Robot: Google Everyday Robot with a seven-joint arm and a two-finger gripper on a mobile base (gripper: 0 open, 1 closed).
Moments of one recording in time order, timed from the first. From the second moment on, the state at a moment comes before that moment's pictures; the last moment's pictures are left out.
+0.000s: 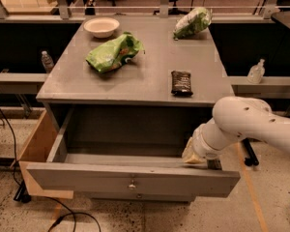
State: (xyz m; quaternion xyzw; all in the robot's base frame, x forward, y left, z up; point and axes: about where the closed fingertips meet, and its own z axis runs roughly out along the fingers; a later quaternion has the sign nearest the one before) arm 0.508 -0.149 0.643 -0.67 0.72 0.06 0.18
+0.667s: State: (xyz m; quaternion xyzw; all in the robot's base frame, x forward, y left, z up) arm 0.477 -0.127 0.626 -0.71 0.69 0.07 0.12
